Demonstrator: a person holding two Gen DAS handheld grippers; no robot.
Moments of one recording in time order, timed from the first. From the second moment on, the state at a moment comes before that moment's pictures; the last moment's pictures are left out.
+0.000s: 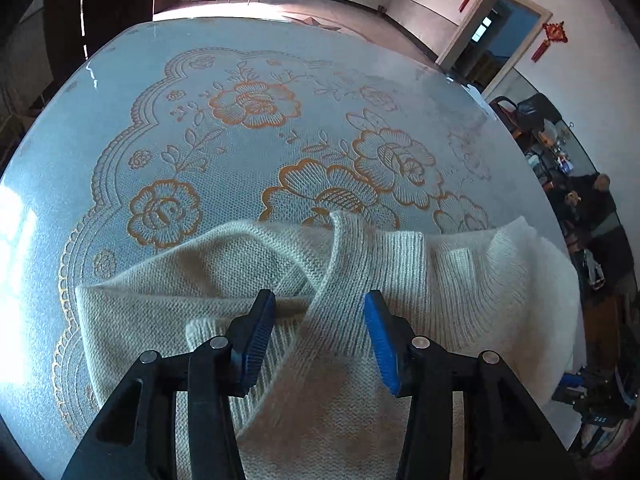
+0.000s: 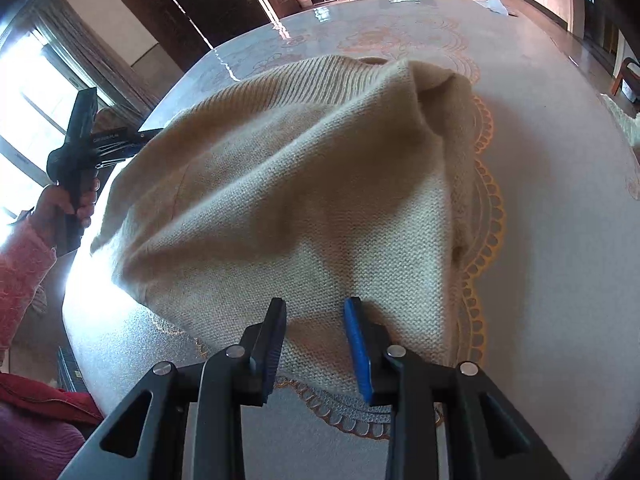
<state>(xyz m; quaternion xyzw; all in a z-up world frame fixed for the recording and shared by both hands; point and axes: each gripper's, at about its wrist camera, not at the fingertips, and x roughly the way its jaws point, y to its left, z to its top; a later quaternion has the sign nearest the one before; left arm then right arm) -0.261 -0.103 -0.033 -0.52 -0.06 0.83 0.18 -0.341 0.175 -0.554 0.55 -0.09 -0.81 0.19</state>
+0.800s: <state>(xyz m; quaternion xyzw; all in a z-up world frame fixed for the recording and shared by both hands) -0.205 -0.214 -0.042 -0.49 -0.23 0.83 0.09 -0.427 0.155 -0.519 0.47 -0.05 -0.86 0.16</state>
